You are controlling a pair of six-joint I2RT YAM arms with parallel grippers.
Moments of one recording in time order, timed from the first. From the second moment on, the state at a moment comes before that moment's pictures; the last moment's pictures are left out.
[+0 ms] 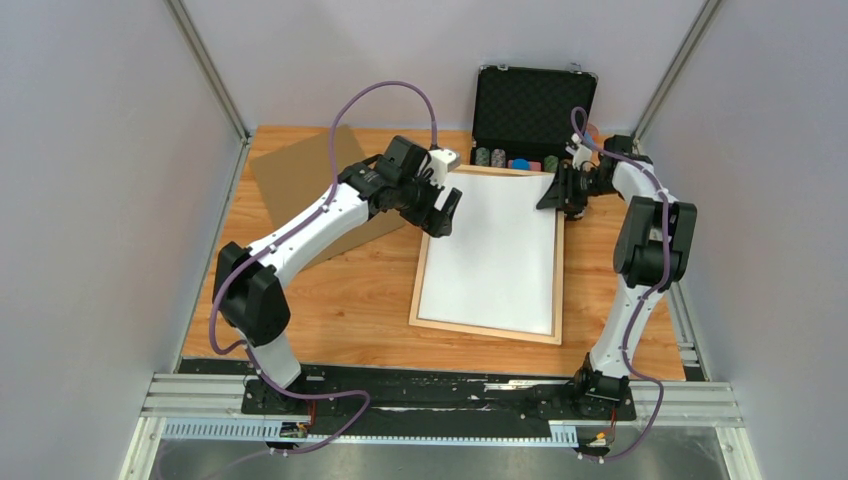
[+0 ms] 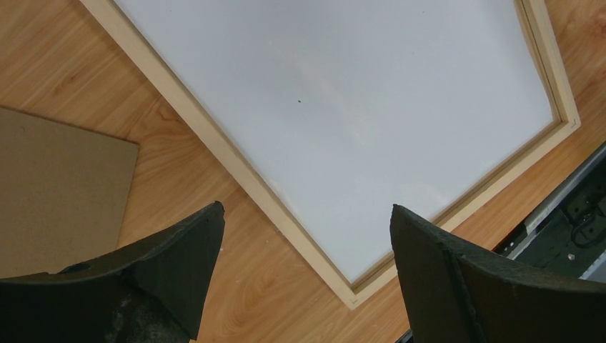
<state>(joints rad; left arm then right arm) -0.66 1.73 1.60 -0.71 0.23 -0.03 -0.19 2.12 1.66 -0.76 -0.82 -0.20</state>
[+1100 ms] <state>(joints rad) -0.39 1.44 1.38 -0.71 0.06 0.04 0.24 1.57 1.41 -0.51 -0.43 -0.18</state>
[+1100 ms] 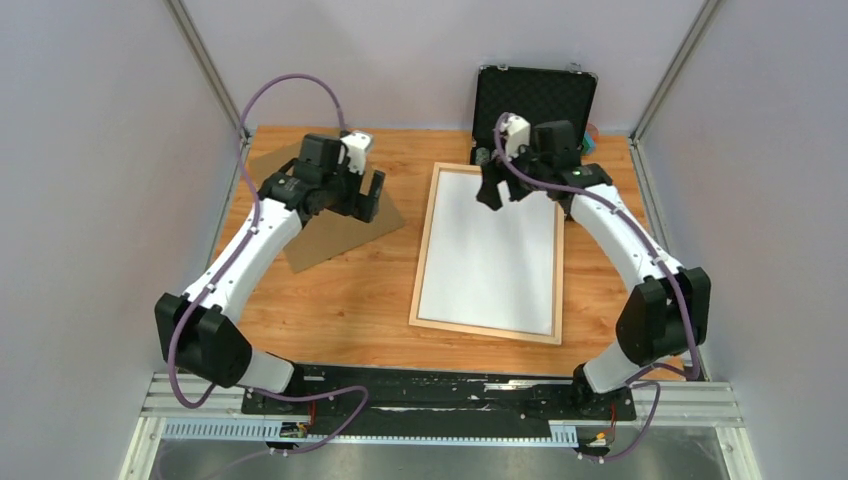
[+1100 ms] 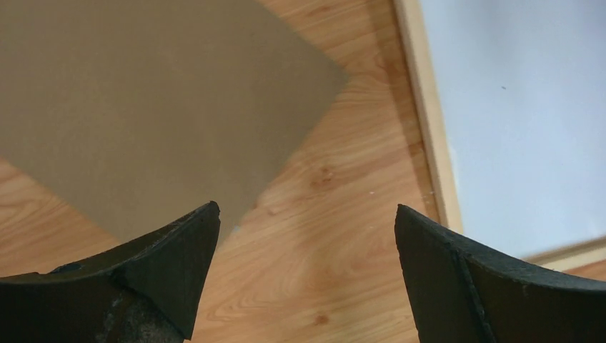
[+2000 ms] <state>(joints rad) 0.31 1.85 1.33 -0.62 0.17 -0.10 0.55 2.61 2.38 -0.38 -0.32 -0.02</state>
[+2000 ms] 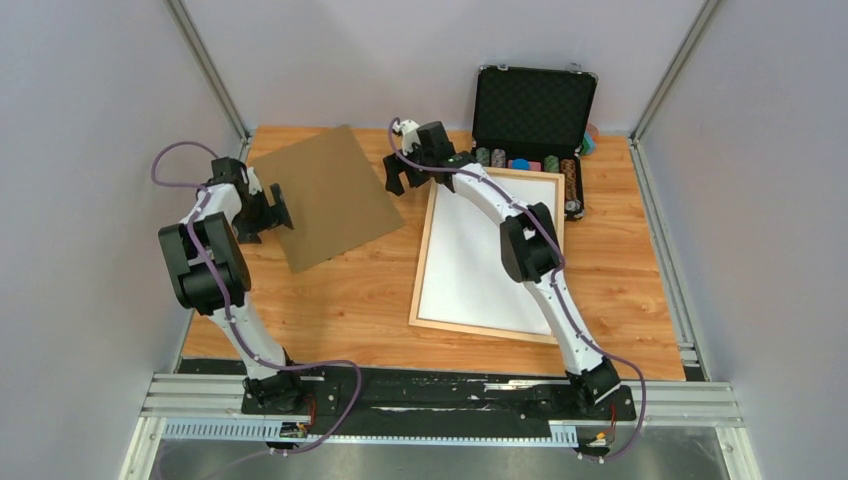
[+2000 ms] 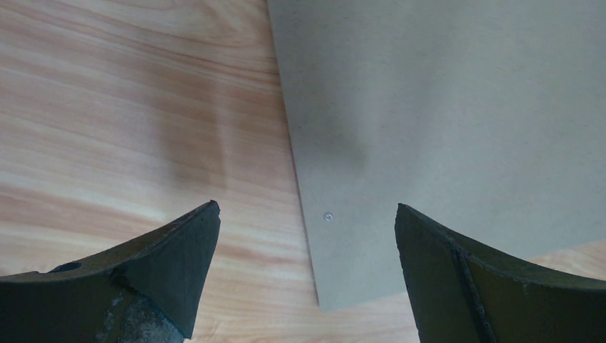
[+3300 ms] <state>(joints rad) 0.33 1.90 1.29 -0.56 0.33 -0.18 0.56 2.75 2.48 -0.38 -0.60 0.35</state>
